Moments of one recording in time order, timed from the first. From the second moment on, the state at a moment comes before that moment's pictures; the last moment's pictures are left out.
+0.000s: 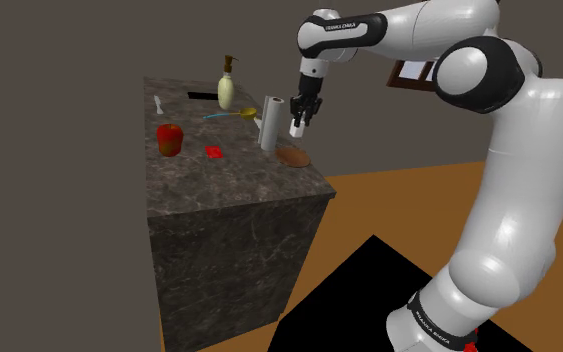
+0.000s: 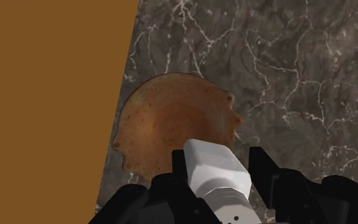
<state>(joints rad) -0.21 0.38 -0.04 -1.46 0.03 1.75 -0.18</state>
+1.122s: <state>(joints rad) -0.22 0.43 -0.04 -1.60 0.04 1.93 -0.21</state>
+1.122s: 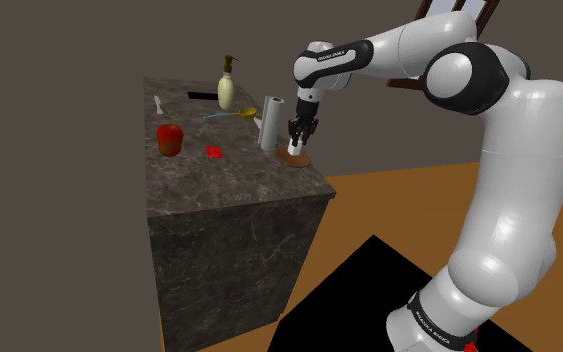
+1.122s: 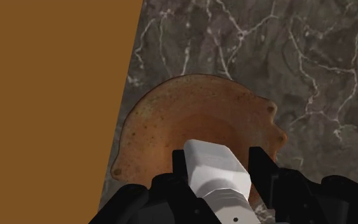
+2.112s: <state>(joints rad) -0.22 0.43 -0.04 -1.57 0.04 1.90 -0.20</state>
